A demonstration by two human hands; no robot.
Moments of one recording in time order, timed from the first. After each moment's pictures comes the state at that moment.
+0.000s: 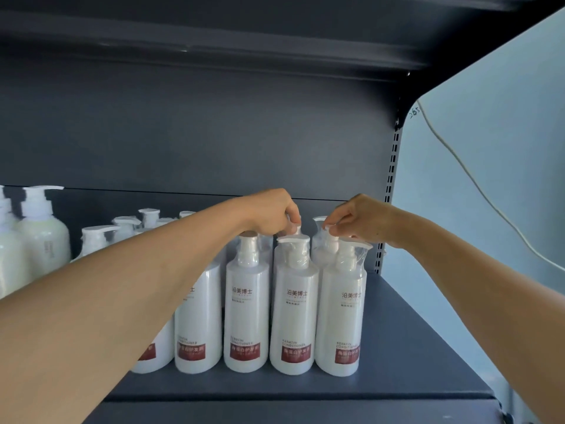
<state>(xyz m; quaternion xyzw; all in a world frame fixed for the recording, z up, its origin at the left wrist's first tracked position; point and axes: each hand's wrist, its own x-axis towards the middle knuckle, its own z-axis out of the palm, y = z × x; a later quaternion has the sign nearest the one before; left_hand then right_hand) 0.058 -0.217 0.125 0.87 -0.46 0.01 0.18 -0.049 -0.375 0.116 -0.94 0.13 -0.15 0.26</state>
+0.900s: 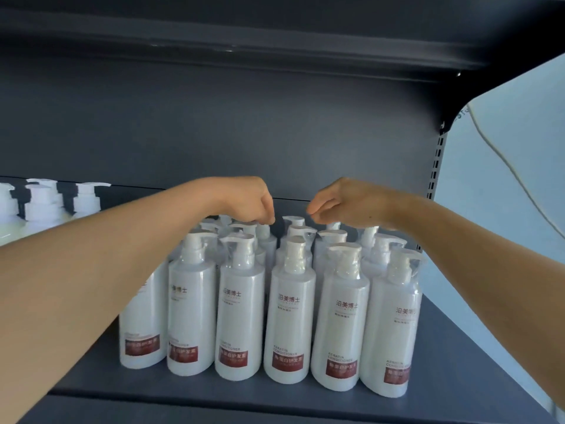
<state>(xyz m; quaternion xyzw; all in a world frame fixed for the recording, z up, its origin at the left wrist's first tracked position) 0.100 -0.138 0.145 0.91 -0.39 0.02 0.12 -0.008 -0.306 0.147 -0.98 0.02 -0.11 0.18</state>
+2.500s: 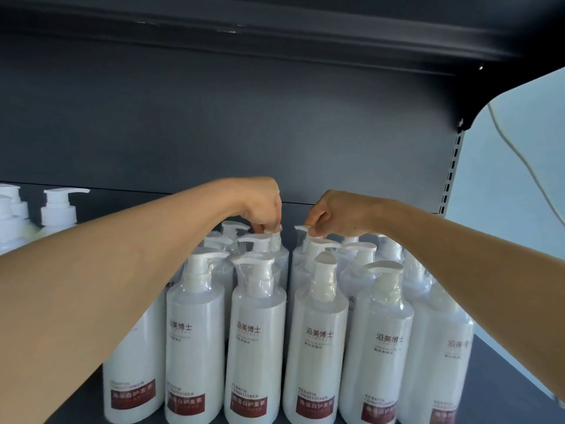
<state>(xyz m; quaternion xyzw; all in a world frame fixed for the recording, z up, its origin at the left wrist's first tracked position) 0.149 -0.159 0.145 0.91 -0.40 -0.01 0.12 0.063 -0.301 0.136 -0.99 0.06 -0.06 0.11</state>
